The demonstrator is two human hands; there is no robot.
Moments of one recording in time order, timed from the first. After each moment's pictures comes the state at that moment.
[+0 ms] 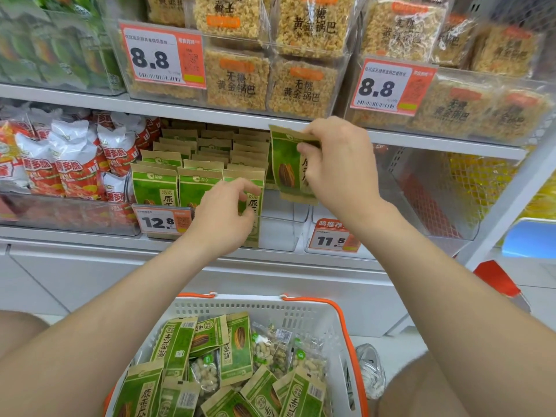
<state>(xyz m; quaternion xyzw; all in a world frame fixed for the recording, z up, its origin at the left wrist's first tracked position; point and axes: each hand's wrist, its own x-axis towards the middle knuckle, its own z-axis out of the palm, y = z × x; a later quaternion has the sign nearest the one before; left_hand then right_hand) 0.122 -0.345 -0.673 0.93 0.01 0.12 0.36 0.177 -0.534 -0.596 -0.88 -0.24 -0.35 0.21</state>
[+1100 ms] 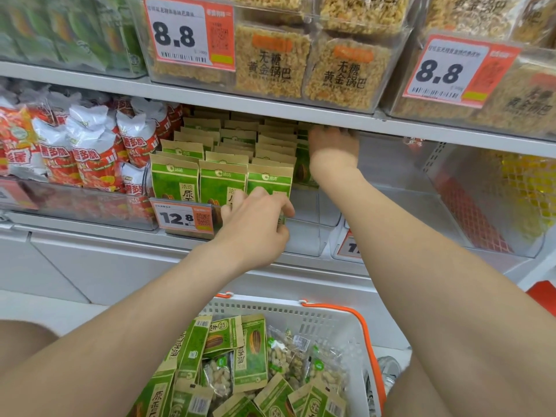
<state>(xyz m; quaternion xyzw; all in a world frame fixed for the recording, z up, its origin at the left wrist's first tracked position) 0.126 -0.355 -0.678 0.97 0.00 0.05 0.22 0.289 -0.463 -0.636 -0.98 -0.09 -0.18 -0.06</state>
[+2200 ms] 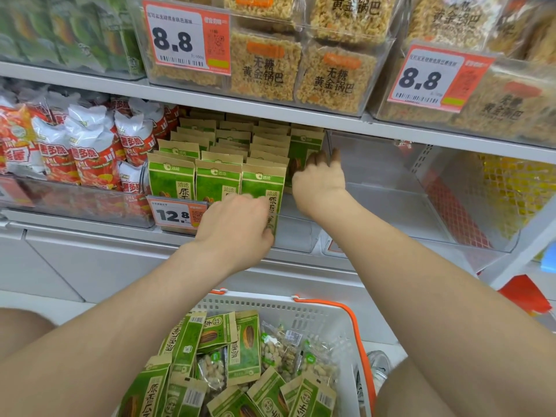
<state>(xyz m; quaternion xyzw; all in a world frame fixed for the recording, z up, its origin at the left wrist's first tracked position) 0.110 -0.345 -0.674 0.99 -0.04 0.11 0.09 0.234 -0.471 -0.652 -0.95 -0.17 -0.03 -0.26</state>
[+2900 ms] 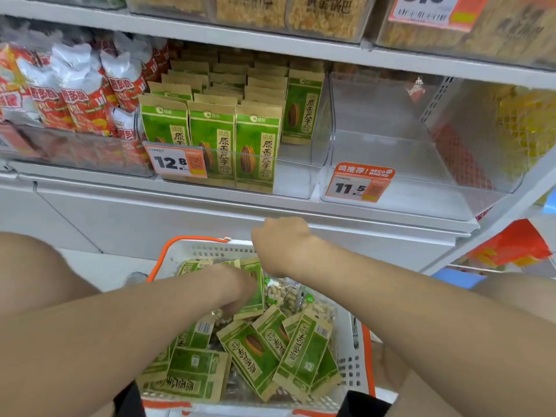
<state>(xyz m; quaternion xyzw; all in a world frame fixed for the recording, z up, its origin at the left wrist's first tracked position) 0.057 -0.379 -0.817 0.84 -0.21 -0.47 -0.19 0.080 -0.476 -0.713 -0.91 -0.35 0.18 -0.17</state>
